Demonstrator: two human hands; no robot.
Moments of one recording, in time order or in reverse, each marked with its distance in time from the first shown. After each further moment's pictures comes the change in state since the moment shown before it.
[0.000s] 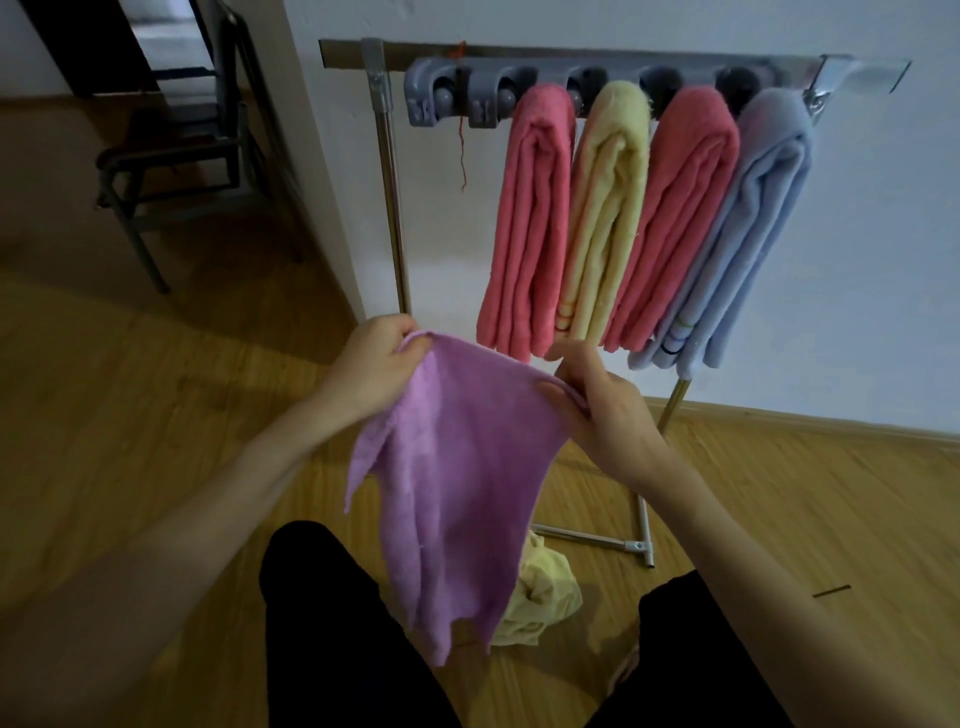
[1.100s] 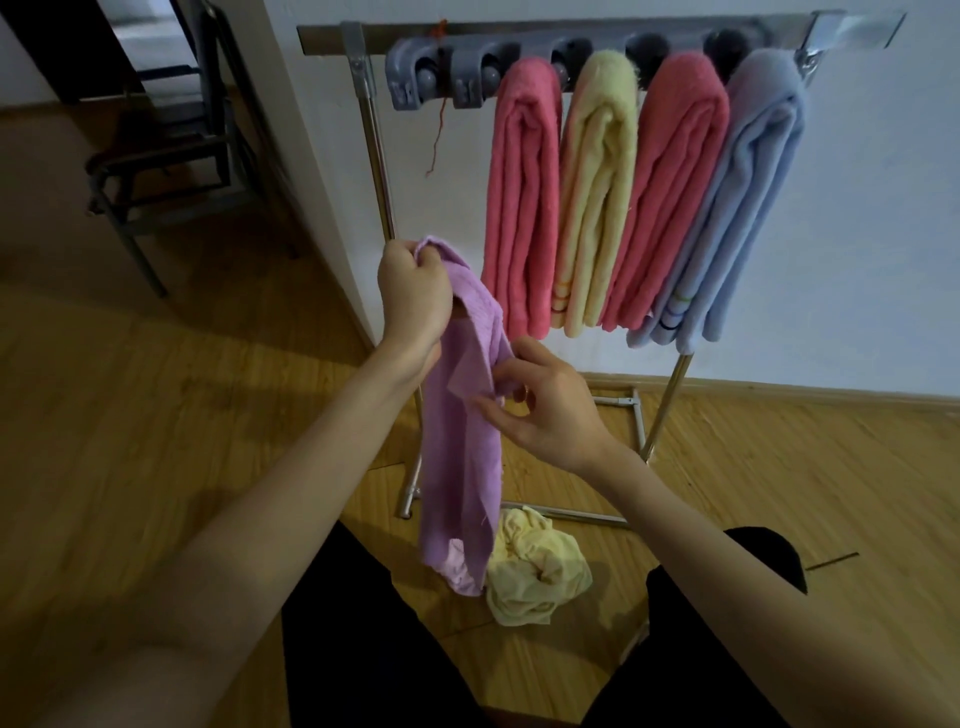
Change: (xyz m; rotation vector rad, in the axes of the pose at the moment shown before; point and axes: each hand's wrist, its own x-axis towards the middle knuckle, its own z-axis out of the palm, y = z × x) left_hand 0.044 0.046 0.026 -0.582 0.384 -0.352; right_hand 0.006 -0.022 0.038 0.064 0.068 -0.040
